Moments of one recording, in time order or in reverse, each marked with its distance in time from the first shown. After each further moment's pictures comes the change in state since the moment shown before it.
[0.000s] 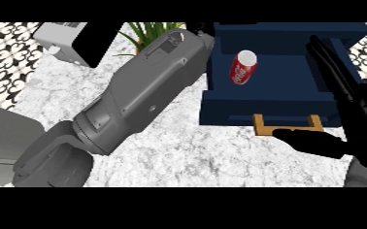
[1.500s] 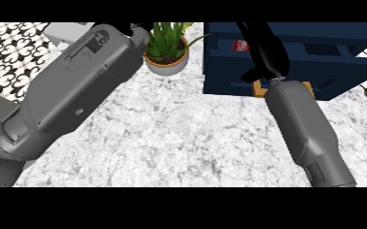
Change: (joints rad) left arm 0.214 0.310 -0.007 -0.401 -0.145 0.030 0.239; right arm -0.576 -0.041 0.040 1.257 0.527 -0.666 -0.126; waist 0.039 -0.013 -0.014
